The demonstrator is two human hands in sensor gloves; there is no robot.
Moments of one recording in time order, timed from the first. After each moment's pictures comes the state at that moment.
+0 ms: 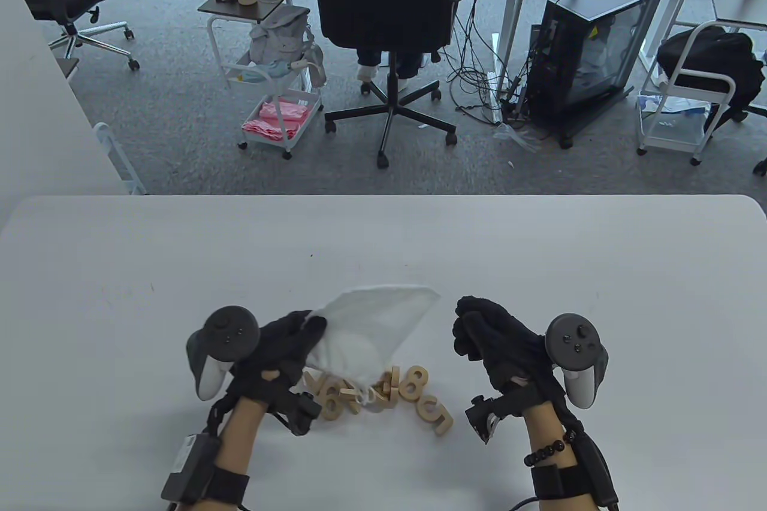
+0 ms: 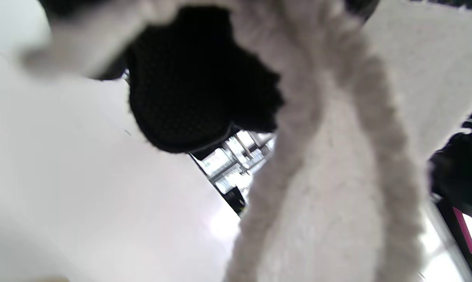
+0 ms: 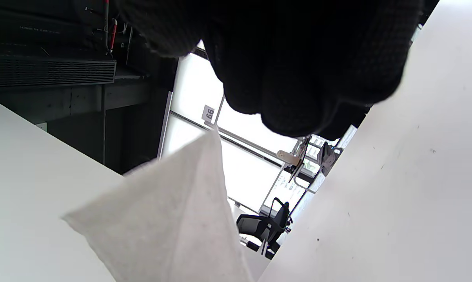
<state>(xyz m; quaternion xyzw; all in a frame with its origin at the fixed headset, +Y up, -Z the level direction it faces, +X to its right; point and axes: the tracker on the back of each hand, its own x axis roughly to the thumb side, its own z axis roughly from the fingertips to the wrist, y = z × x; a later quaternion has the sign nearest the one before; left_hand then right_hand) -0.259 -0.671 -0.369 0.03 -0.04 0.46 0.89 0.177 -0.667 -0.350 0.09 -0.08 0.82 0.56</state>
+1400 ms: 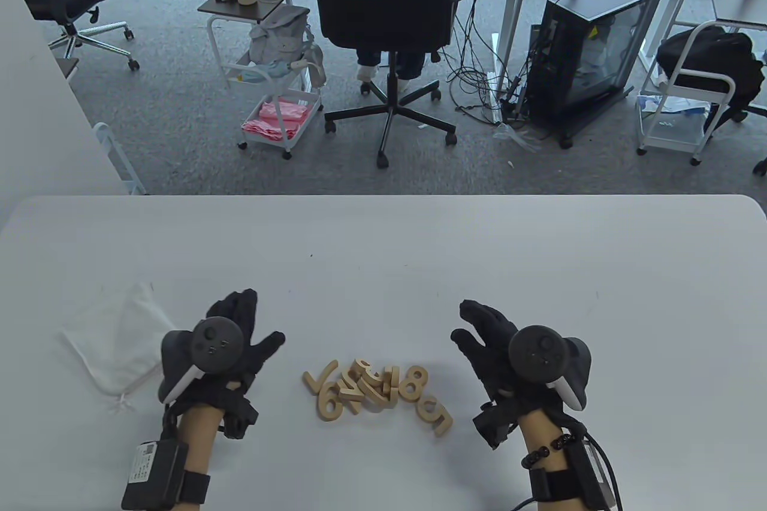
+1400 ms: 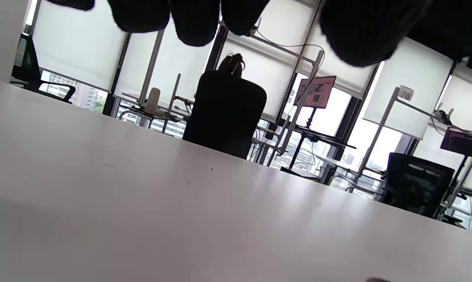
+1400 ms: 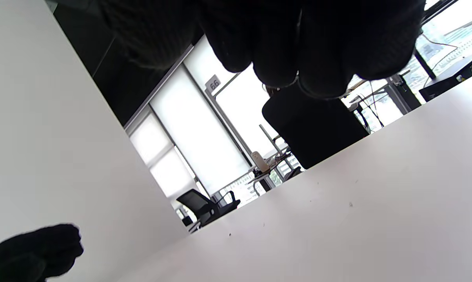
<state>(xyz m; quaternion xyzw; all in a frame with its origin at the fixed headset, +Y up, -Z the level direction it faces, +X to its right) -0.251 -0.690 -0.364 0.02 -0.12 0.16 0.98 0.151 -0.679 -0.349 0.14 -0.09 0.94 0.31</state>
